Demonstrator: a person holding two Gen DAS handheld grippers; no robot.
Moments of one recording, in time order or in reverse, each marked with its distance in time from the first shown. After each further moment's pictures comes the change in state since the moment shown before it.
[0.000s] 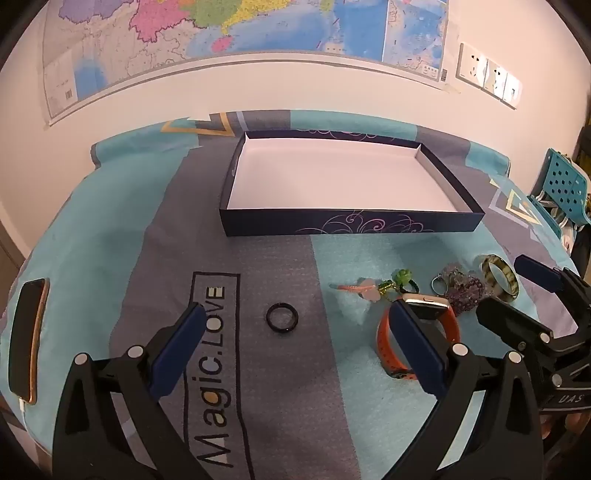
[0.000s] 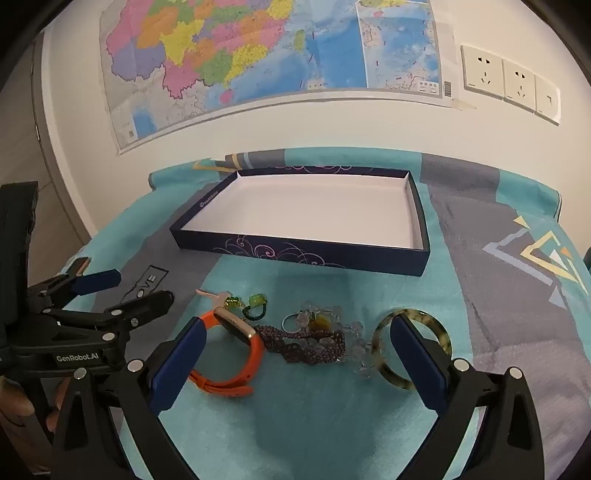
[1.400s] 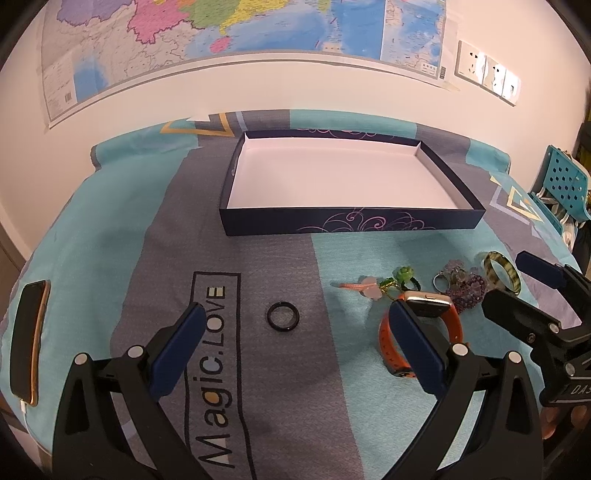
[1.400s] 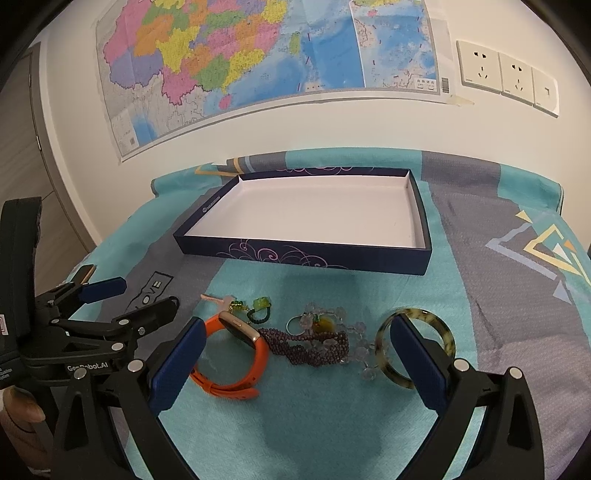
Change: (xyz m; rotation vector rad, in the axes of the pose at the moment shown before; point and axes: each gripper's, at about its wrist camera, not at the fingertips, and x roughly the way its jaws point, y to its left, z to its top) left arm 0.000 0.002 -0.001 0.013 -0.004 0.002; right arm -0.005 -0.003 0.001 0.028 -0.011 0.020
